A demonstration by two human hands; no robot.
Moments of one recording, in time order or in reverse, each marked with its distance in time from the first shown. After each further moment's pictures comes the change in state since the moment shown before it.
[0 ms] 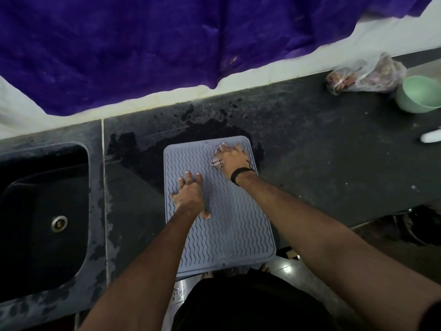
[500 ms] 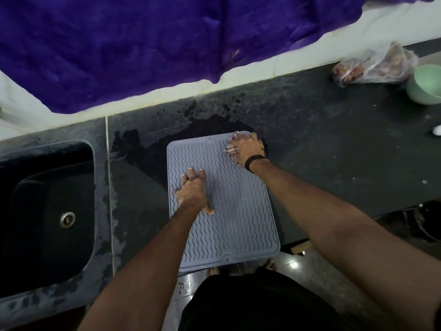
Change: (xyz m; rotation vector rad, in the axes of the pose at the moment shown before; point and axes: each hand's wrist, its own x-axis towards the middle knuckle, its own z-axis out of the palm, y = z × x) left_hand 0.002 -0.001 0.001 -0.003 0.014 -0.004; right_hand 0.013 0.036 -0.014 0.009 0.025 0.038
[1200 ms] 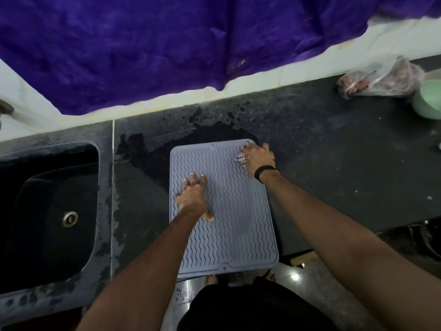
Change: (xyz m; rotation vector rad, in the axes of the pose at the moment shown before) left_hand 0.000 -0.001 0.004 -0.046 0.009 -0.001; right_hand -0.015 0.017 -0.009 -0.016 -0.027 0.078
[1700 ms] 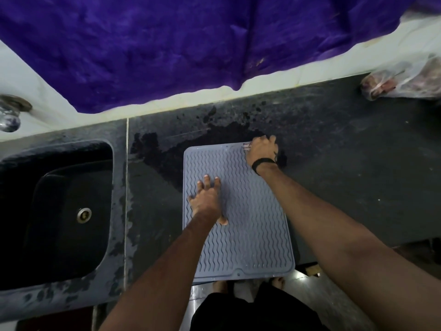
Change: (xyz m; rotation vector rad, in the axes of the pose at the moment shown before) left_hand 0.005 -0.002 0.001 0.024 -0.014 0.017; right_hand 0.047 -0.045 0.005 -0.097 0.118 0.182
